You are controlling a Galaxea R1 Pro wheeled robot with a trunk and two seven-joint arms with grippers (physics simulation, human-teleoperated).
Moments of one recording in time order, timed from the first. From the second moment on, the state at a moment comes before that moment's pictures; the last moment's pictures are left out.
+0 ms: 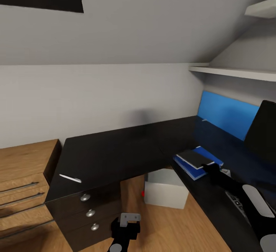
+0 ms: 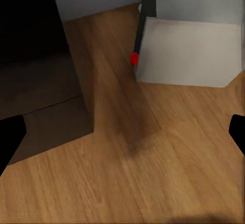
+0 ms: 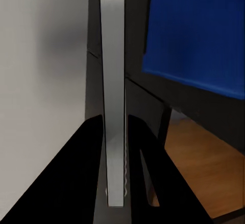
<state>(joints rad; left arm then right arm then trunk) -0.29 -0.06 -0.84 -0.90 0.58 0.05 0.58 -0.49 -0.30 -0.19 -0.94 -1.51 0.58 -0.08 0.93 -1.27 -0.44</state>
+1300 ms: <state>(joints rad) -0.29 -0.06 -0.84 -0.89 0.58 0.05 0.58 -0.49 -0.30 -0.19 -0.94 -1.50 0.58 -0.08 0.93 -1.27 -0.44</state>
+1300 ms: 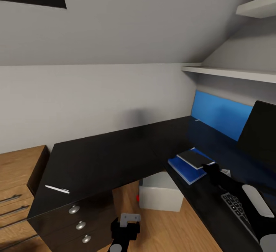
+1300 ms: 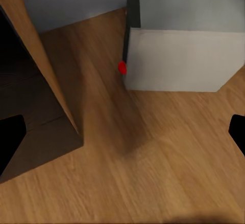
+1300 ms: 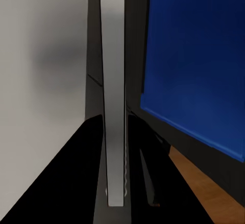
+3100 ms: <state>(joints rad) -0.29 -0.07 -0.84 -0.88 0.58 0.05 0.58 -0.49 -0.30 -0.19 -0.94 -1.50 0.57 -0.08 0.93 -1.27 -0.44</state>
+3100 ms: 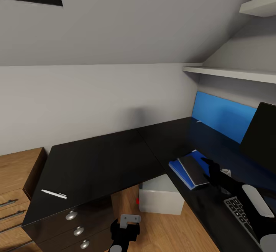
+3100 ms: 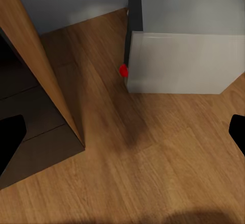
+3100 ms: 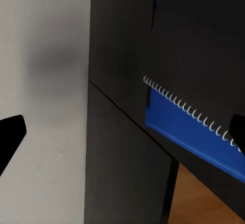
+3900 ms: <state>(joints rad) -0.29 -0.07 -0.84 -0.88 0.58 0.05 0.58 -0.49 -0.30 -0.19 -0.94 -1.50 0.57 -0.08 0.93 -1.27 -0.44</state>
